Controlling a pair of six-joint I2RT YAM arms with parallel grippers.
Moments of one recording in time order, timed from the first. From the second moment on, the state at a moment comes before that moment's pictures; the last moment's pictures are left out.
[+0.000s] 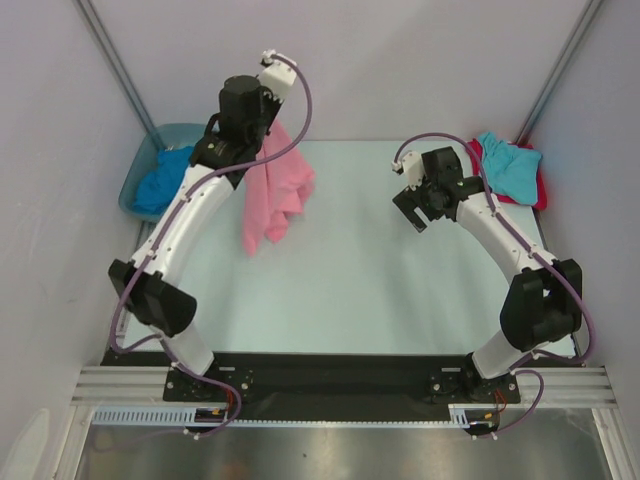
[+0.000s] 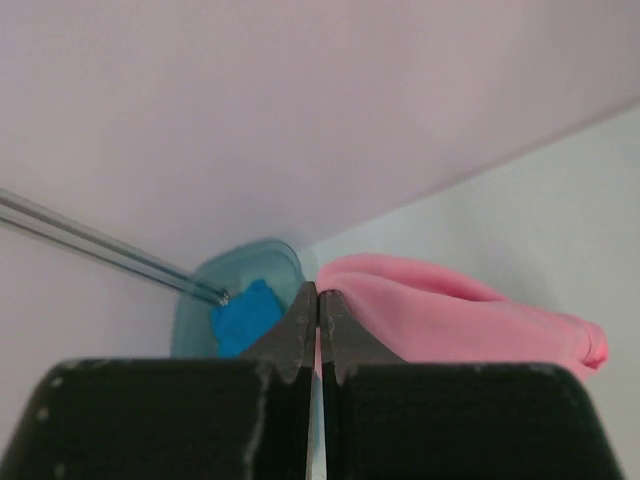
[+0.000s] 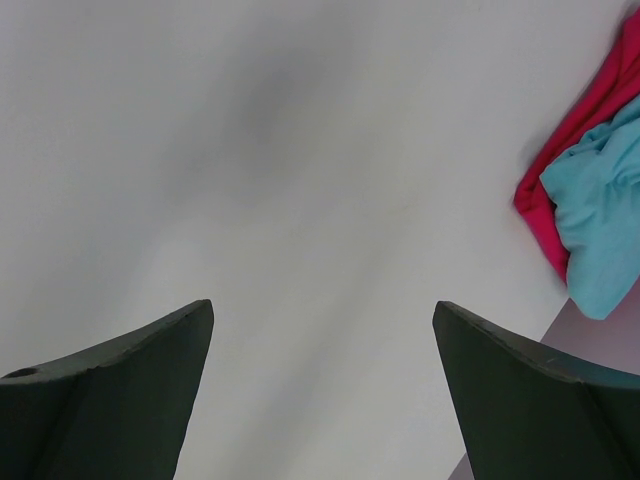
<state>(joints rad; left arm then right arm) -0.42 1.67 1.87 -0.42 -0.33 0.44 0.30 1.59 1.36 -0.66 0.13 -0.48</state>
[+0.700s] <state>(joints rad) -0.56 1.81 2.00 -0.62 -0.45 0.57 0.30 1.59 1.34 -0.65 0.13 -0.48</state>
